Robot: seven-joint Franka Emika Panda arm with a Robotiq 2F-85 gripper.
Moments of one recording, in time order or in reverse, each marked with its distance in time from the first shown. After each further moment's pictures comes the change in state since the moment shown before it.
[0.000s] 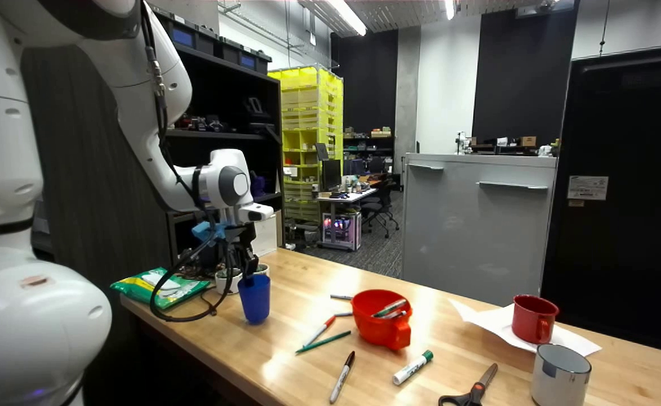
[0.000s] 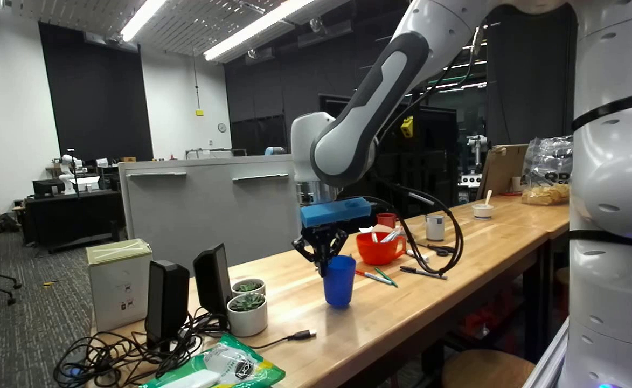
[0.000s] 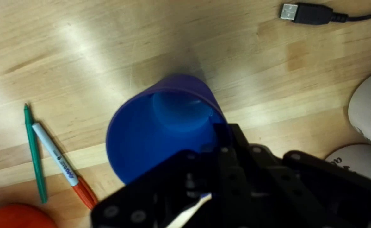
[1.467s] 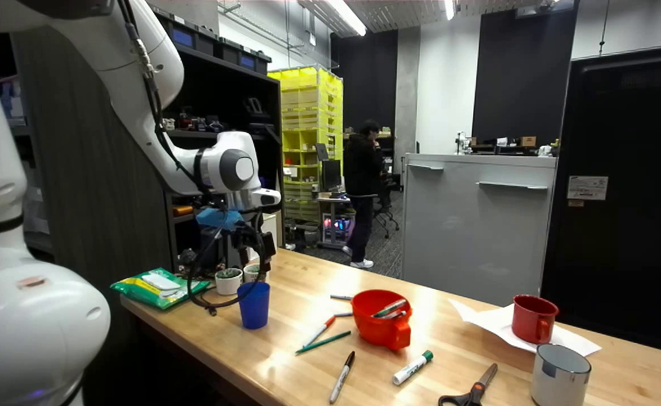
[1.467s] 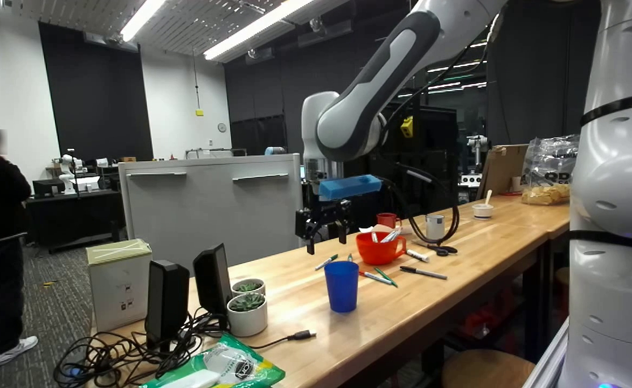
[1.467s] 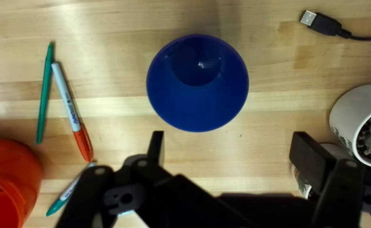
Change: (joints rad) arm -0.010 -0.103 -0.045 0.001 0.080 -0.066 -0.379
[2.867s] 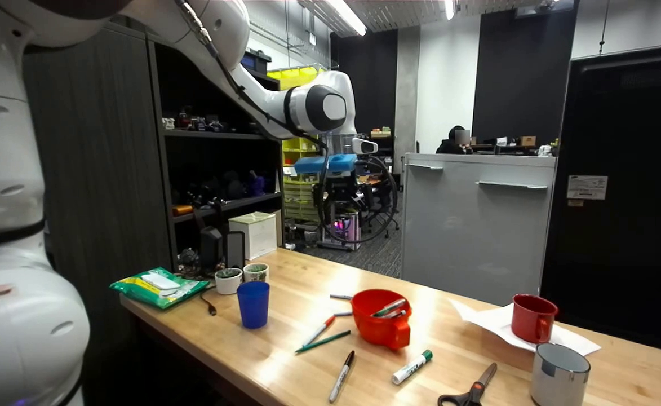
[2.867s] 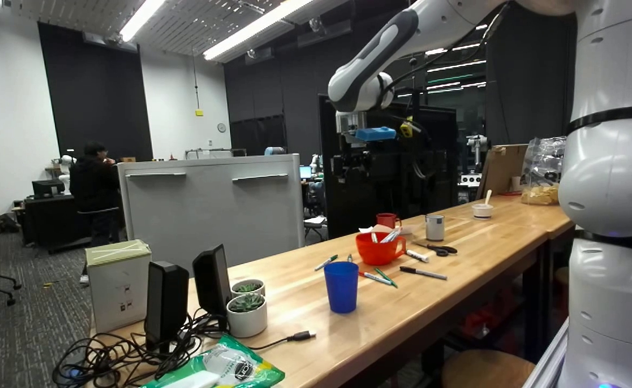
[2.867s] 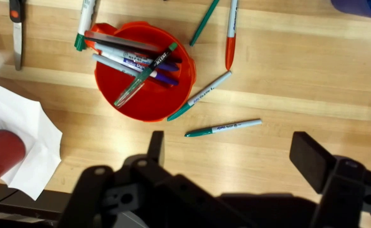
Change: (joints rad) arm -0.202 0.104 -0.207 0.447 0.015 -0.341 -0.587
